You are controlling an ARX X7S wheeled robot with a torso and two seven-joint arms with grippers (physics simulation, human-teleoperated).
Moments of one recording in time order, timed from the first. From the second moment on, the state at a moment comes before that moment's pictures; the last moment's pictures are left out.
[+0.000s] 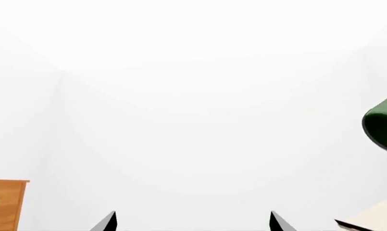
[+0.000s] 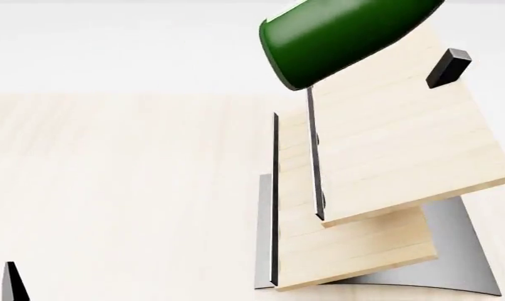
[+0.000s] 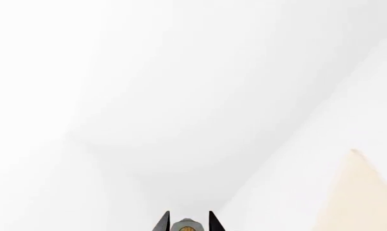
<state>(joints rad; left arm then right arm) 0.20 -0.36 0.29 0.45 0.08 0.42 -0.56 1.39 0.84 -0.60 0.30 2.19 0.25 0.49</state>
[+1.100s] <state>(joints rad) 0.19 -0.37 0.30 0.43 0.08 0.43 -0.57 1.13 0.92 -0.51 0.22 2.23 0.15 0.41</state>
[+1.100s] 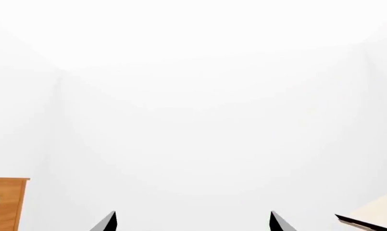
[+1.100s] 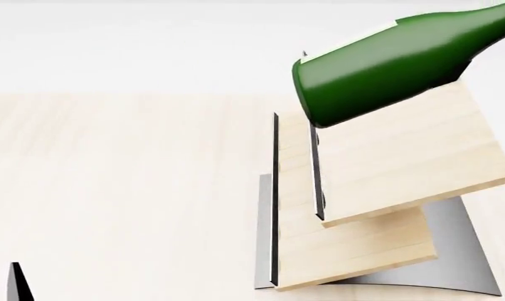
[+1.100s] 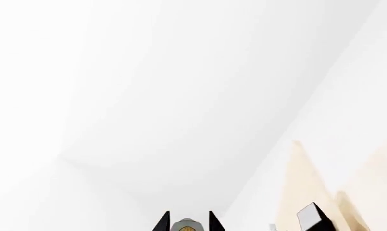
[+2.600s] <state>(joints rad) 0.18 -0.38 0.32 0.42 0.08 0.42 -0.59 0.99 0.92 -0.49 0.22 2.21 0.10 0.33</state>
